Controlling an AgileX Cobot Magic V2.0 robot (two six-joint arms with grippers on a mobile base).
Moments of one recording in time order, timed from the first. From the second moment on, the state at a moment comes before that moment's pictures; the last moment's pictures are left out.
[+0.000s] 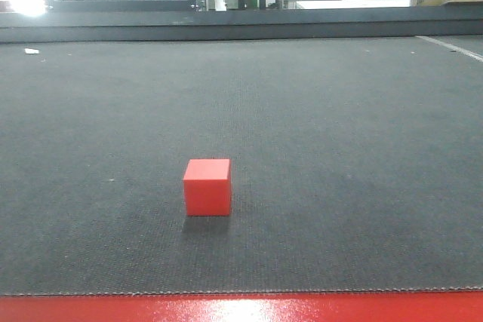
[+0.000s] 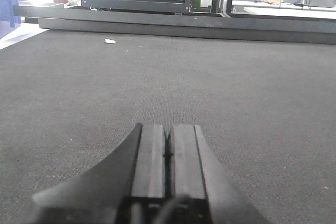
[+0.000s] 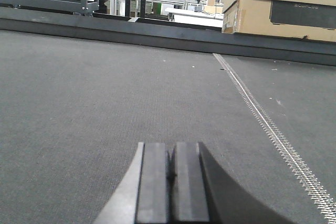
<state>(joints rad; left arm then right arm) -0.04 -0.02 0.03 -0.02 0.02 -0.02 -0.04 -0.01 0.03 -0.06 0.01 0.01</state>
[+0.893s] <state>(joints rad) -0.04 -0.02 0.03 -0.02 0.02 -0.02 -0.04 -0.01 0.03 -0.06 -0.08 0.01</state>
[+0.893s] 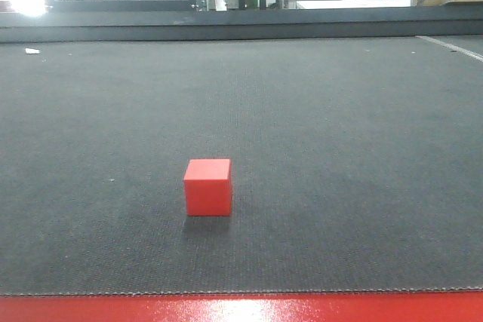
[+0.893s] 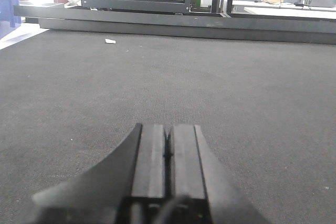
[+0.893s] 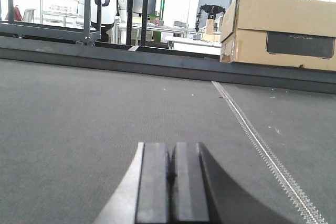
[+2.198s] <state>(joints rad) -0.04 -0.02 0.03 -0.02 0.02 -0.02 0.55 1.32 -0.90 -0.23 0.87 0.77</state>
